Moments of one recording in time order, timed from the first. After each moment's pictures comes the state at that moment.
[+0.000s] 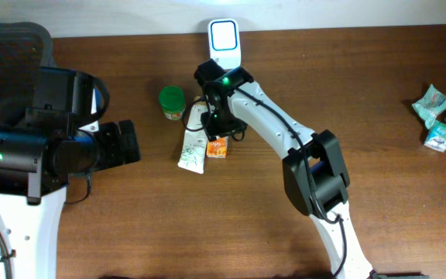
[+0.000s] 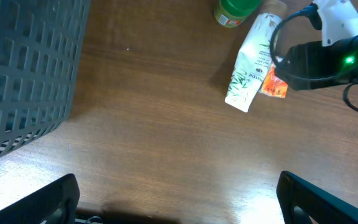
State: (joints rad) left arm -0.15 1.39 1.90 -1.67 -0.09 -0.34; right arm 0.58 2.36 2.08 -1.17 -0.10 0.24
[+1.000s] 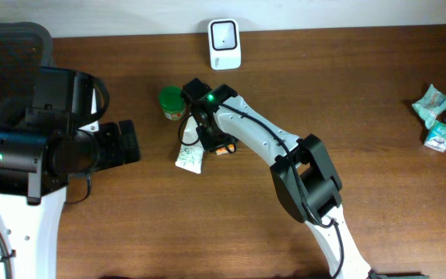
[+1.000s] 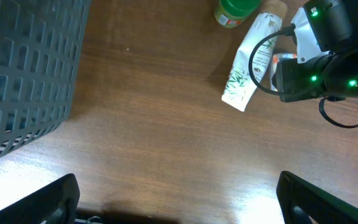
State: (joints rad) left arm -0.15 1.39 1.90 -1.67 -0.09 -0.34; right arm 0.66 2.36 1.99 -1.13 0.08 0.31
